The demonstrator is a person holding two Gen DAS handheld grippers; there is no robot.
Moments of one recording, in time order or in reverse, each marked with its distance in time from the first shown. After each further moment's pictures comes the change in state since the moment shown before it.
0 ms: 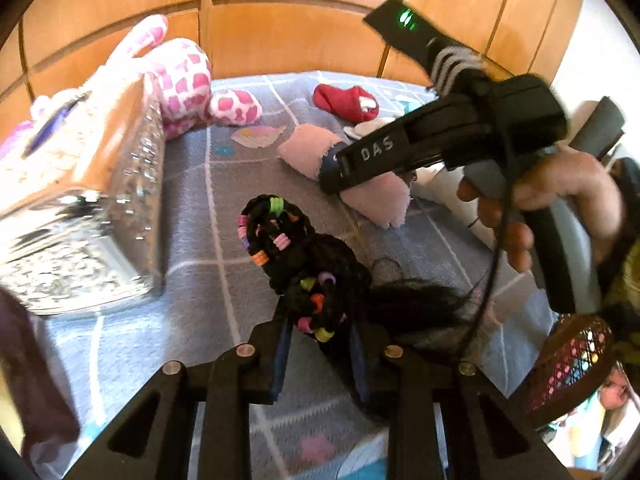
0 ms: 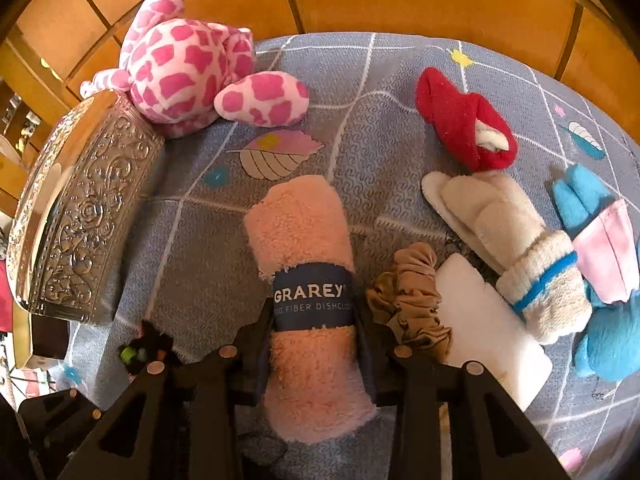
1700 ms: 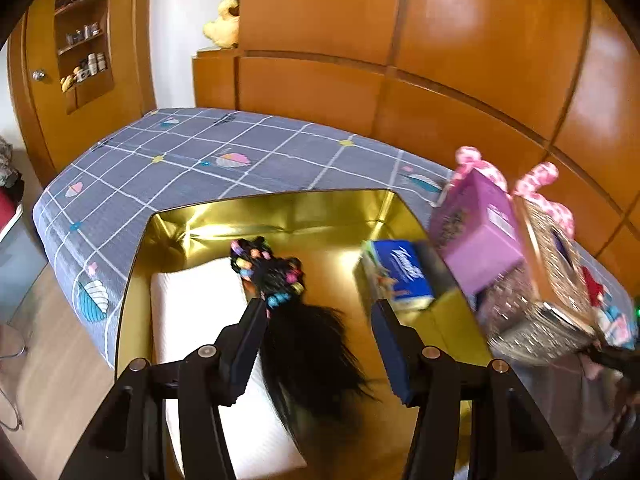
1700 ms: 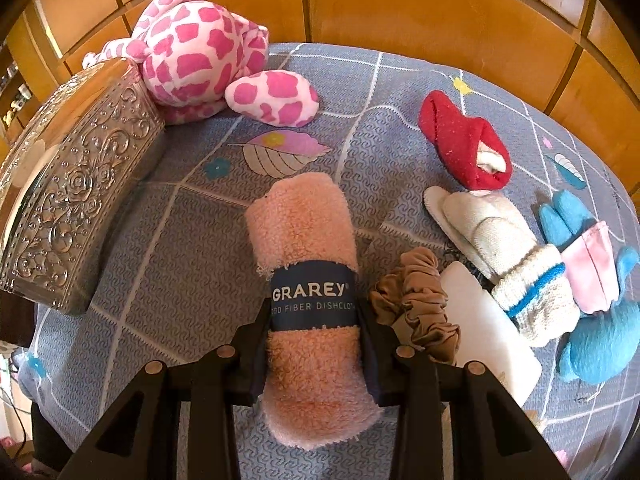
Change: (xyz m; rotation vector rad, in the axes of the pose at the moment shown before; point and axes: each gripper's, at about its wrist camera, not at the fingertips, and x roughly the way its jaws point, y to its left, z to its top) left arm -0.163 0.255 -0.065 -0.594 -0.215 0.532; right arm 0.018 0.048 -0.017 -0.084 -0.063 -0.137
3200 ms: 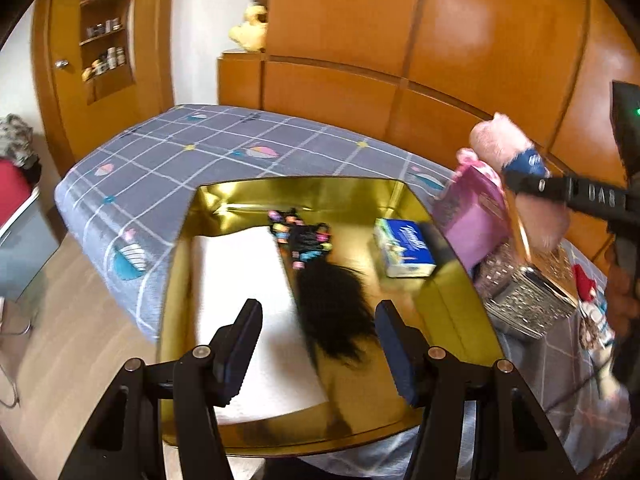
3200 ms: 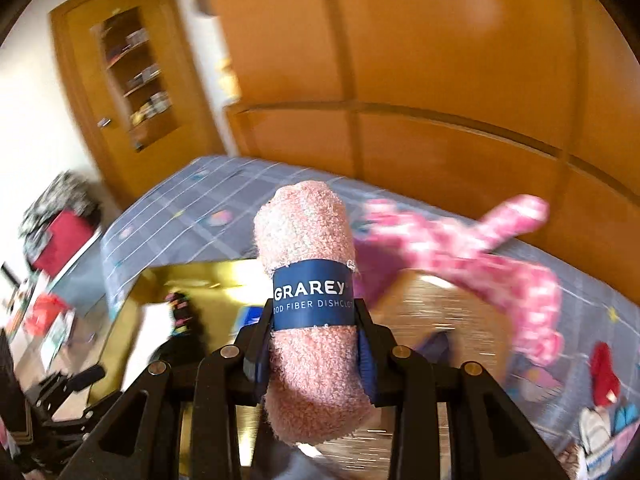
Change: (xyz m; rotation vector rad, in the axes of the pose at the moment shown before) left arm -0.046 0.027 -0.036 -0.072 -0.029 0.039; right arm -0.107 0.248 0.099 -0.315 -0.318 0.376
